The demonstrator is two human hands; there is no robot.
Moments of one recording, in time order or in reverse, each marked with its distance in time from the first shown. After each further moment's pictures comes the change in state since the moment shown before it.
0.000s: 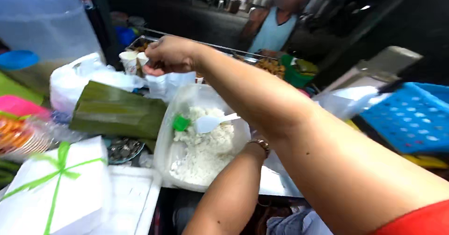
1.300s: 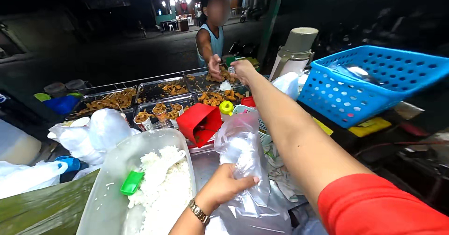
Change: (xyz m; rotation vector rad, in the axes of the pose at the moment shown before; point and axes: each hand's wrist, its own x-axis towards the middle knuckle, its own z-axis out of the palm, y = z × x) left_hand -0.010 0.026 0.016 -0.364 -0.252 -0.197; right_hand -0.239 0.196 -0.351 0.155 1.254 0.105
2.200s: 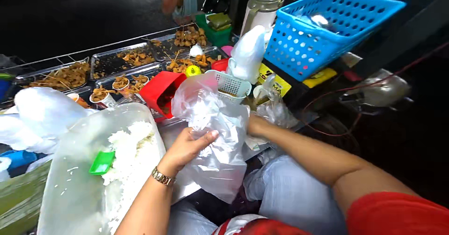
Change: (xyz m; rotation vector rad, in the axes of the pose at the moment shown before) left_hand -0.010 0.010 0.008 -0.072 0.075 0.126; right_hand -0.251 0.177 -0.114 -1.095 -0.555 0.327
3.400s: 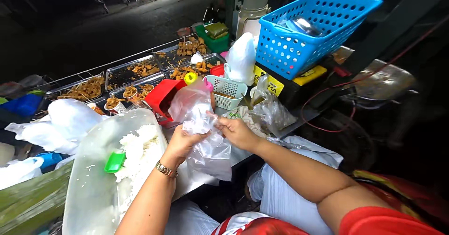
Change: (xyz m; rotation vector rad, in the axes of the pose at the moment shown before) left_hand 0.000 0.001 0.014 -0.011 0.257 0.029; right_hand -0.081 -0.081 -0.003 0.700 0.492 -0.757
